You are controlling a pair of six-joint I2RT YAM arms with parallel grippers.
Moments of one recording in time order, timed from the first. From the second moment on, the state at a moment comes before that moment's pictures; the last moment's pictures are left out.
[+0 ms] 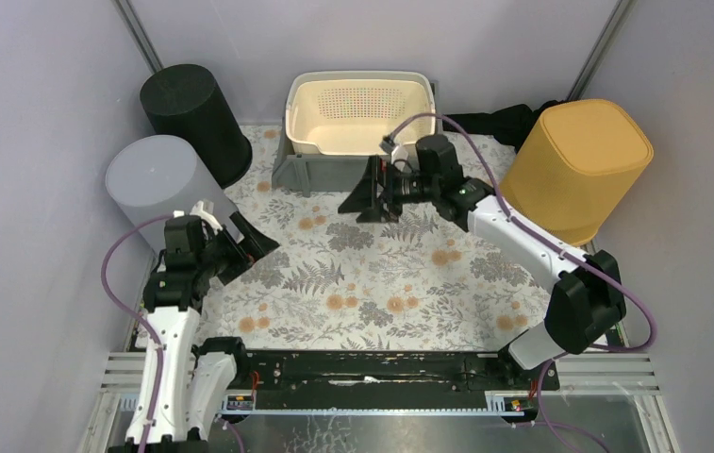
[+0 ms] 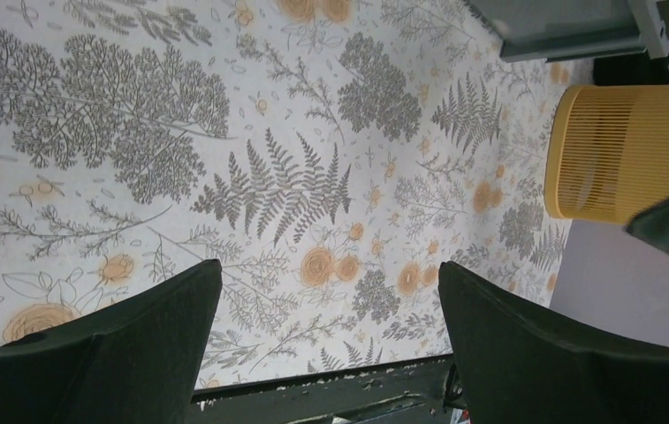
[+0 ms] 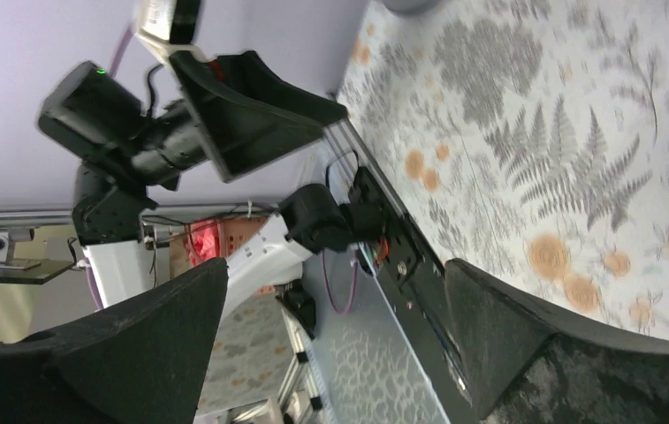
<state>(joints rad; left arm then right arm) 0.07 0.68 0.75 -0.80 0.39 -0.61 0.59 1.53 1.19 -0.16 -0.79 0.88</state>
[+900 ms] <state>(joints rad) -0.01 1.45 1.34 -0.43 0.26 -0.59 0.28 1.96 2.07 -0.62 -0.31 0.52</state>
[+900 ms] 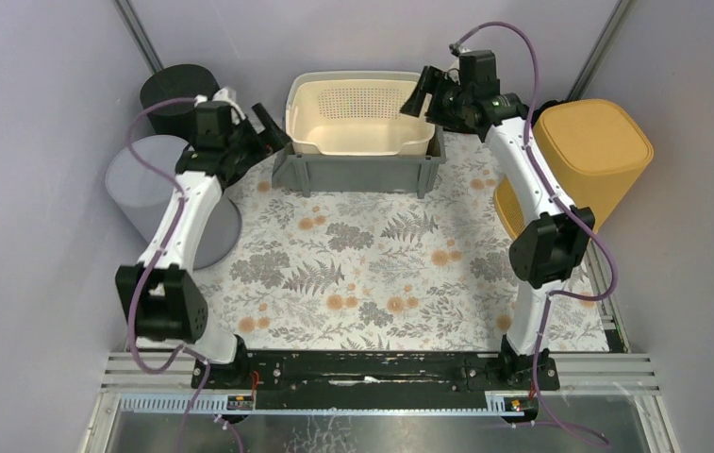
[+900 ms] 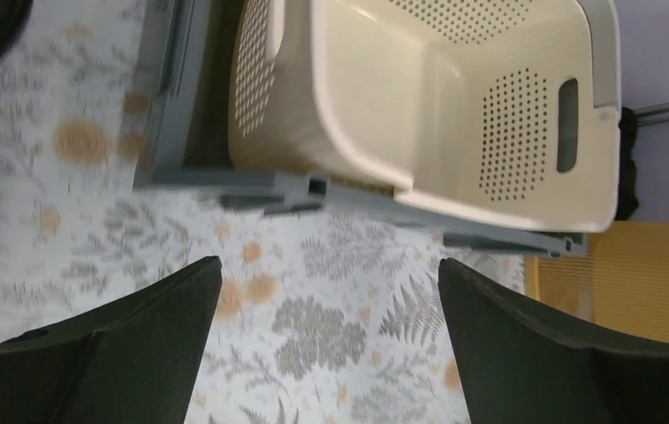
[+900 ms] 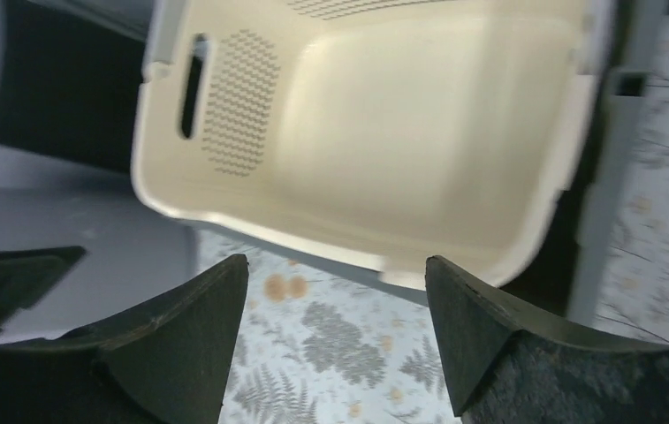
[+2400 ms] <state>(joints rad) -0.15 2.07 1.97 -0.59 -0.13 -0.40 0.24 2.20 2.26 -0.78 -0.03 0.37</state>
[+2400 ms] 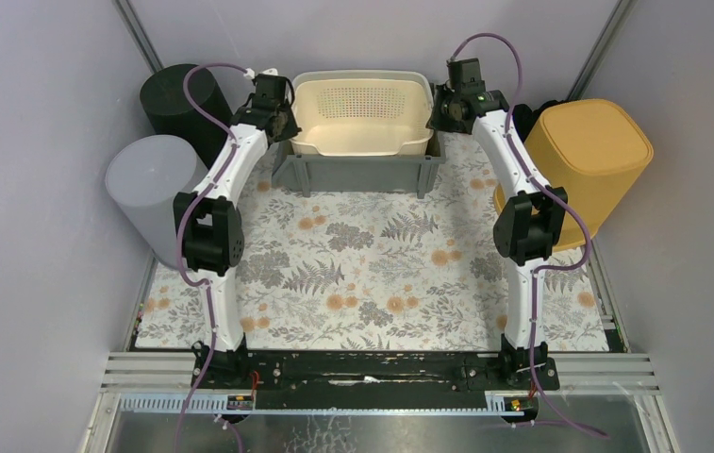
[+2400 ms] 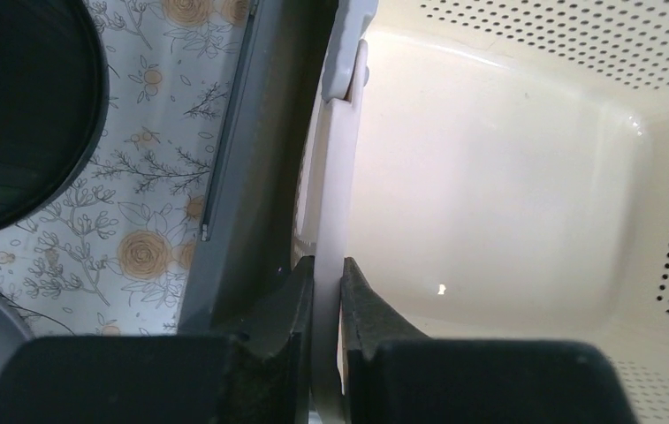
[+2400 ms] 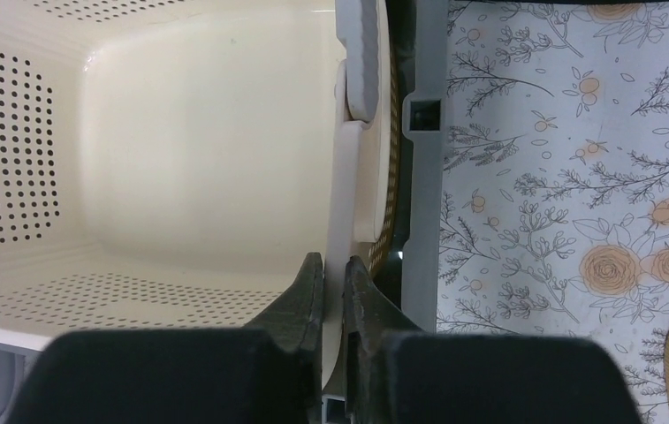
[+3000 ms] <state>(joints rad) -0.14 2.07 2.03 -0.63 -0.10 -0.45 0.24 2.20 2.26 -0.78 -0.05 0.40</state>
